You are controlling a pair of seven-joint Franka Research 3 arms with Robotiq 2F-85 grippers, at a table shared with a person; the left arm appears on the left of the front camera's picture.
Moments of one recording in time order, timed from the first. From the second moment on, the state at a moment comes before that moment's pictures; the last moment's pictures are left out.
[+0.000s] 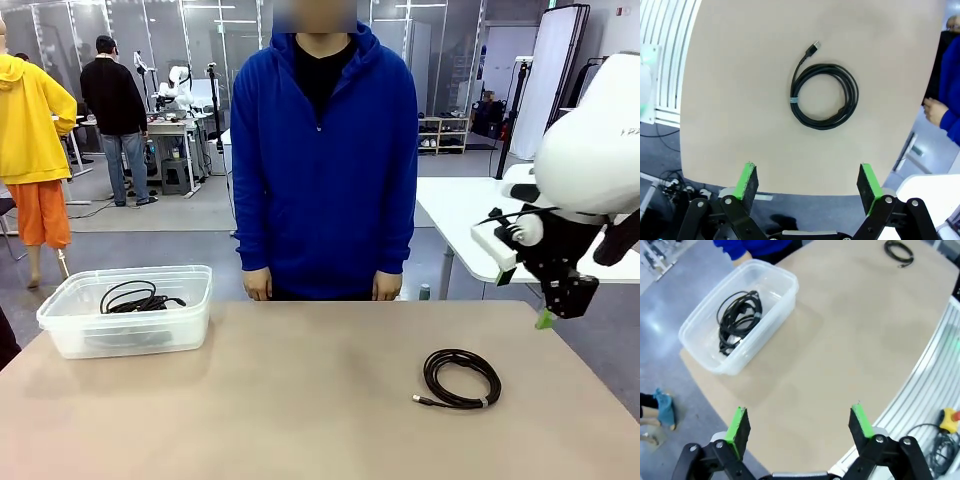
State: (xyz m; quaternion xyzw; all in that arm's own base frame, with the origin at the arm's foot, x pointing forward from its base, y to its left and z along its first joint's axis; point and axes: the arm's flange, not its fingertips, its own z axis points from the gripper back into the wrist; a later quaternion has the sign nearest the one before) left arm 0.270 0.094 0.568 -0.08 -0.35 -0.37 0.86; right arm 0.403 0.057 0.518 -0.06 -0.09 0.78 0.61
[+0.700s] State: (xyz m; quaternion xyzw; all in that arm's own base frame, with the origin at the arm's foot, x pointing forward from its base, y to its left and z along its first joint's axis) left arm 0.212 0.142 0.581 -0.08 -0.38 -0.32 0.87; right arm 0.422 0.090 0.434 -0.05 -0.07 0.72 0.69
